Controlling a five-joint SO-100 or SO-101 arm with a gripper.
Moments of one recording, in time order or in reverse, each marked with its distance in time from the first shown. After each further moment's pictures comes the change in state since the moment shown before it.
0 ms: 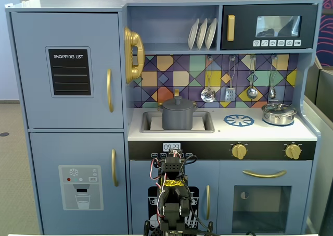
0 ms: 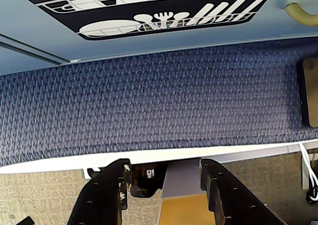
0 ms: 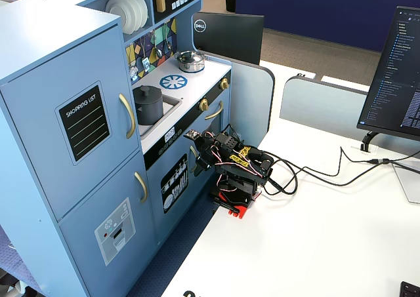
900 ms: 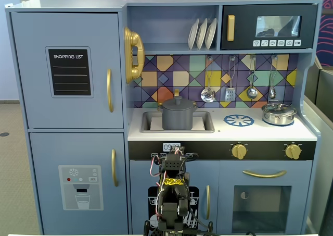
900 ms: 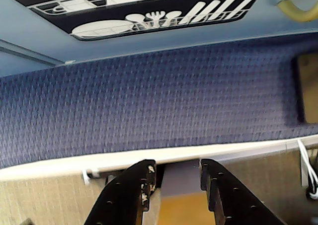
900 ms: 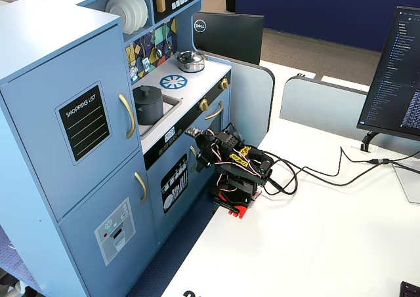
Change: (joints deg) arm 2.4 -0.2 -5.3 1.0 -0.4
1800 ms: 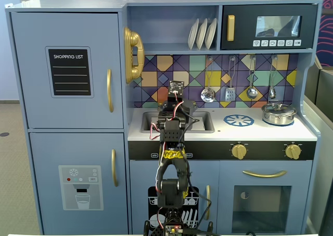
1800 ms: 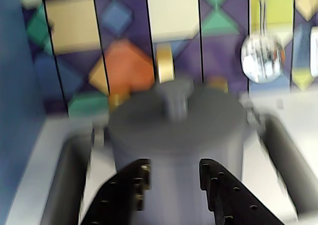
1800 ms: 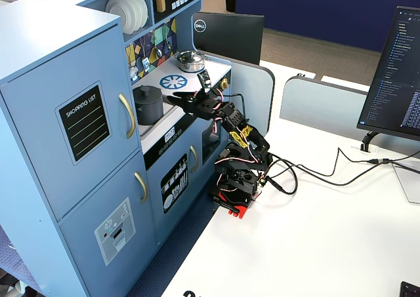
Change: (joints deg) arm 0.4 -25.8 -44.4 -46.3 0.8
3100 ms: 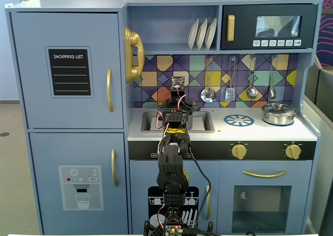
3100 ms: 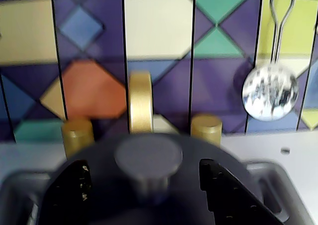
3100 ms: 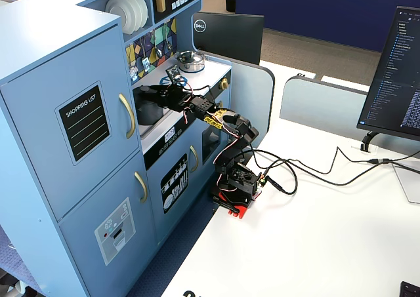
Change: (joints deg) arm 1.8 -33.2 -8.1 -26.4 -5.7
